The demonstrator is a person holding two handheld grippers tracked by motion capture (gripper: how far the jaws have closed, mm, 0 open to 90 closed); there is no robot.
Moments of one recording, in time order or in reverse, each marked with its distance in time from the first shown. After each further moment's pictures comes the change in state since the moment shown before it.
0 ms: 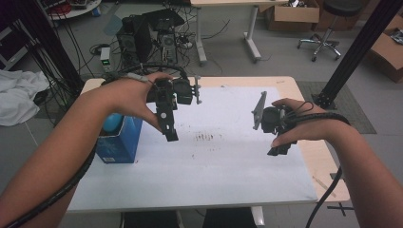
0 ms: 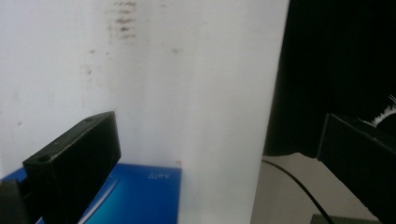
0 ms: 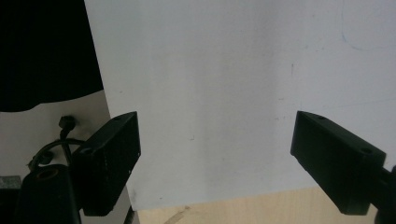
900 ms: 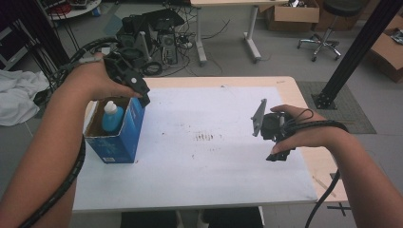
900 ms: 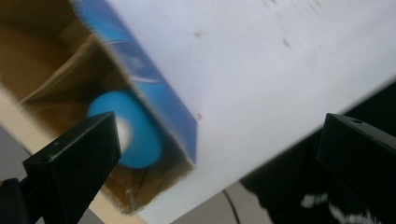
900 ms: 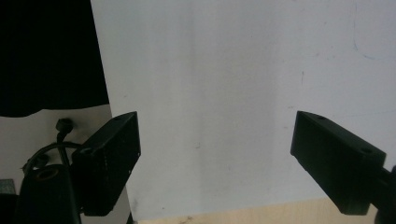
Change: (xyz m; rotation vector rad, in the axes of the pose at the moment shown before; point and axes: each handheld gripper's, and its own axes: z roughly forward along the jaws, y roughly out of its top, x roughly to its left) left arm 0.064 -0.092 -0.028 -0.046 0.071 -0.781; right arm 0.011 -0.001 0.011 -0.020 -0.006 -0.023
